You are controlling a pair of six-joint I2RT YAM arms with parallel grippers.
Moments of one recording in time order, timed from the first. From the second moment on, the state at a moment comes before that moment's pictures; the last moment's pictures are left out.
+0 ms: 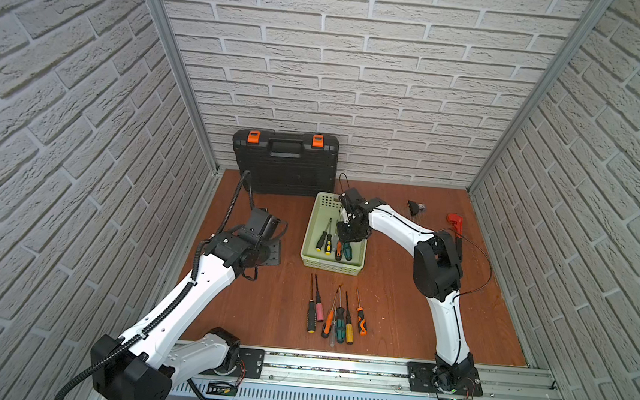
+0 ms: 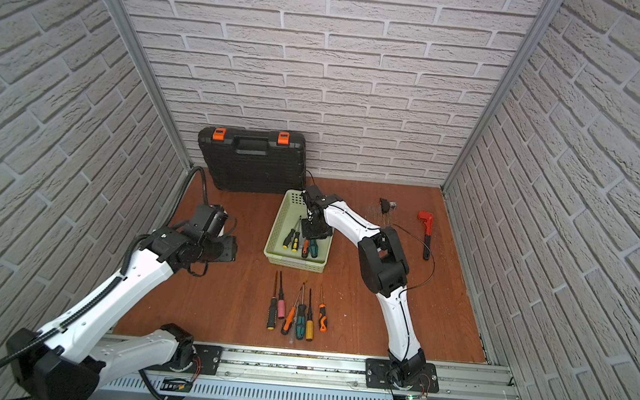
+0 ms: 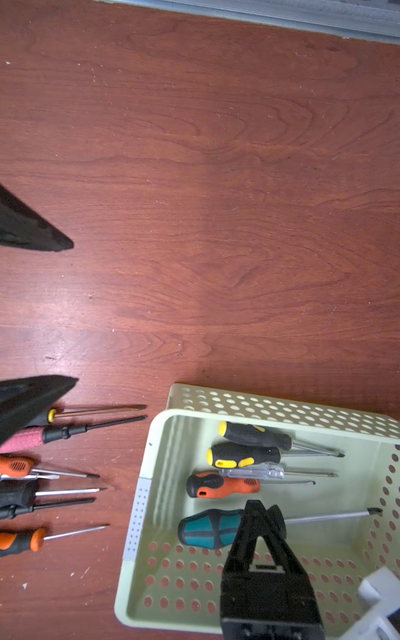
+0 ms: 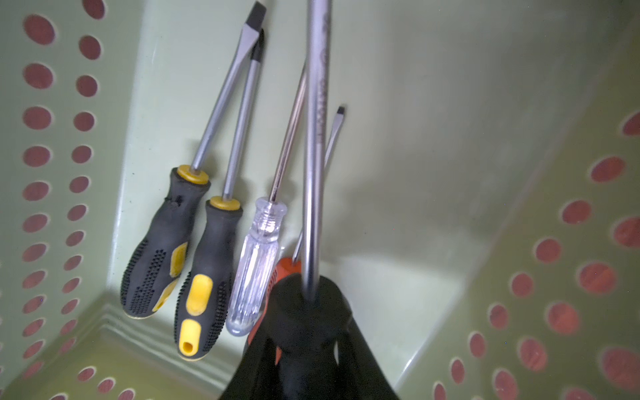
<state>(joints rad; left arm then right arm) -0.44 1.08 1.03 -0.98 -0.17 -0.46 0.52 2.24 1.87 -0.93 -0.05 0.39</state>
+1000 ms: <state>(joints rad) -0.45 1.05 1.05 -1.03 -0.07 -0.51 0.52 2.12 1.84 -0.90 -0.02 0.36</state>
